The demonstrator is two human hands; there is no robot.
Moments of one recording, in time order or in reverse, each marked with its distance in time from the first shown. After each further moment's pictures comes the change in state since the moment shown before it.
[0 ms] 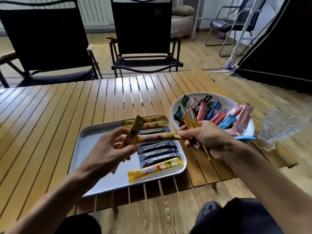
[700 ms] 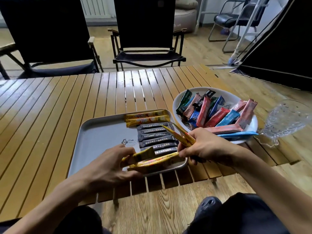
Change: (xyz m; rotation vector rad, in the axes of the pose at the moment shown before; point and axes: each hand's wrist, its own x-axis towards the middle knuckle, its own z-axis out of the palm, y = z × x) left_hand -0.013 -0.024 -0.002 0.523 -0.321 0.069; right_hand -0.008 0.016 0.003 -0.624 -0.226 -0.045
